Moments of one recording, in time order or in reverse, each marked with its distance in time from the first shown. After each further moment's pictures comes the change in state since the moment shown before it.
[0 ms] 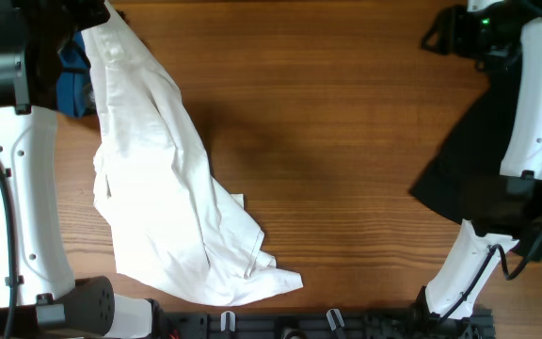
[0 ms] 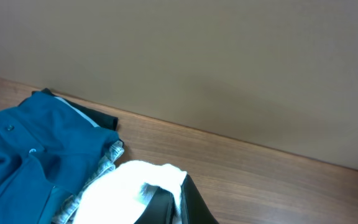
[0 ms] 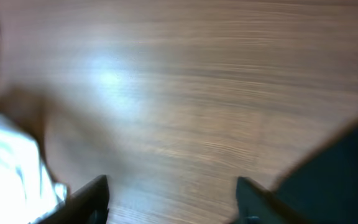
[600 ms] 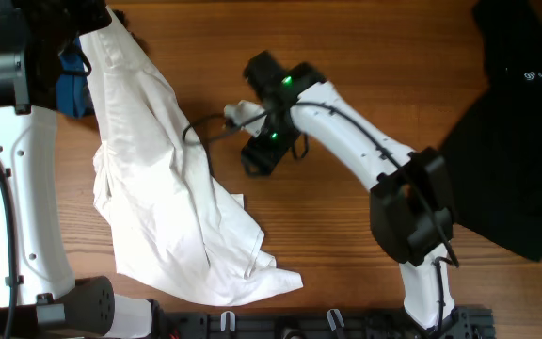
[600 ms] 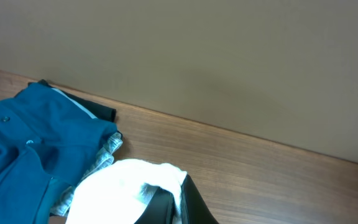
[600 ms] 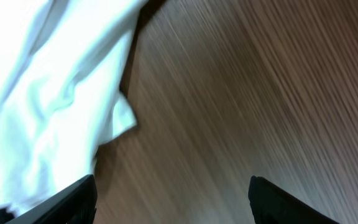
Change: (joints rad) left arm 0.000 0.000 0.000 -0.032 0.016 0.000; right arm 0.750 0.011 -0.714 0.480 0.032 -0.270
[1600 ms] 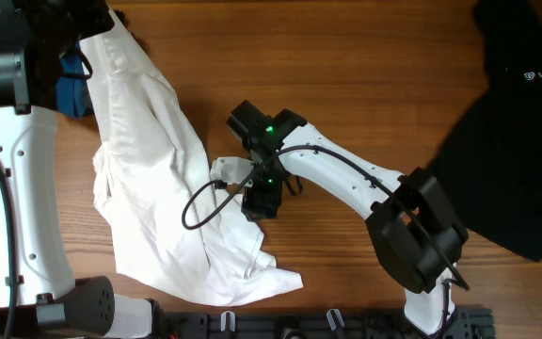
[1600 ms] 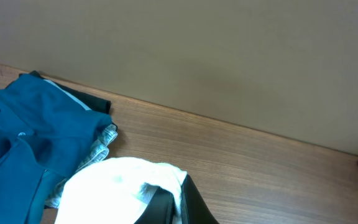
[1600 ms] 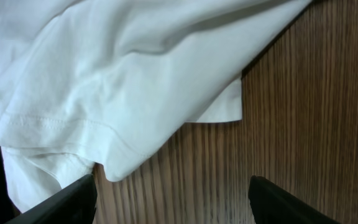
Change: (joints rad) left arm 0.000 0.000 0.000 -0.029 0.028 0.000; right arm 0.132 -0.120 -0.270 0.105 -0.038 -0.322
